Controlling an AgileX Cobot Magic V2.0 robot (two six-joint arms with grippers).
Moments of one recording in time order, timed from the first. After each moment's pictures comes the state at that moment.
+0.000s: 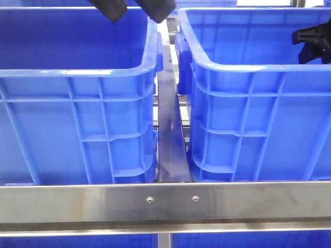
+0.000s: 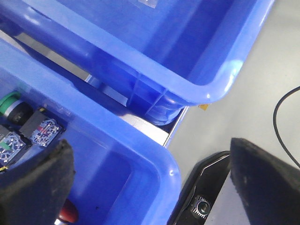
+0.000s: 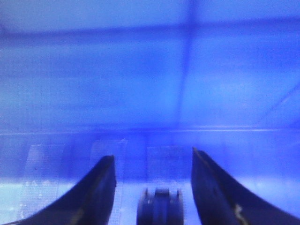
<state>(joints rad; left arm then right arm) -0.68 1.42 -1.32 -0.26 0.90 0.42 -0.10 1.82 -1.21 1.17 0.10 -1.16</state>
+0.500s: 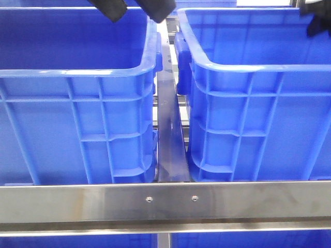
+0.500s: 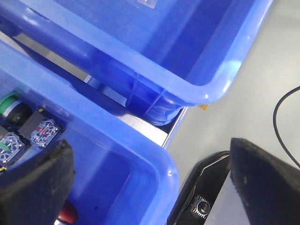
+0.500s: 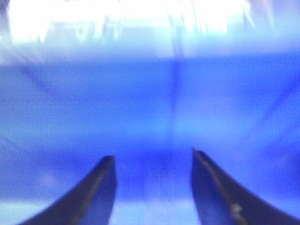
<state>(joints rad) -0.68 1.42 -1.32 -0.26 0.90 0.42 -0.10 1.67 -1.20 1.17 0.12 -1.16</state>
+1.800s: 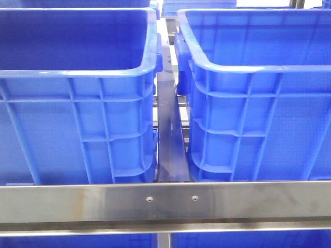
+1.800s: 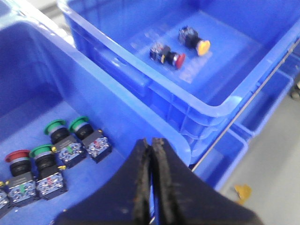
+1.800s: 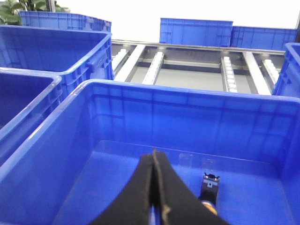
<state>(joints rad) -0.67 0.87 -0.84 -0.20 0.46 0.28 -0.10 0.39 -0.41 1.16 0.27 -1.16</state>
